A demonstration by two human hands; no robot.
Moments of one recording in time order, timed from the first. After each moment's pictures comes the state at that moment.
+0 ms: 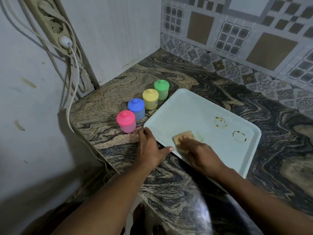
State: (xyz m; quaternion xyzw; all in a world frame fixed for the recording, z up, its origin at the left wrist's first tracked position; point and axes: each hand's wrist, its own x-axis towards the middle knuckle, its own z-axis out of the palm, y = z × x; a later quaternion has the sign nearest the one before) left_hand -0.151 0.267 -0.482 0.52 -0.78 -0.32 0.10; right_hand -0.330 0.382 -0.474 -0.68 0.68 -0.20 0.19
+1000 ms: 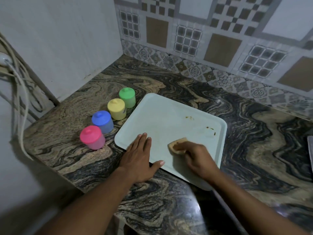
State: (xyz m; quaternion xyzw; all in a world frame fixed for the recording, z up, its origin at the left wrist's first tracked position) left_hand -0.181 0.263 -0.493 0.28 -0.94 -0.13 -0.11; right_hand -0.363 0.424 -0.463 -0.53 0.78 -0.30 0.16
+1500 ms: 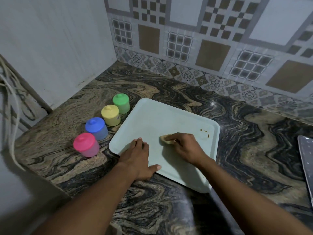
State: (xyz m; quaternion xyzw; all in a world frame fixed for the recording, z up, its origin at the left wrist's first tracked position) left_hand -0.208 0.259 -0.453 0.29 -0.93 -0.12 -0.21; right_hand -0.388 0.379 -0.455 -0.51 0.80 -0.28 0.17
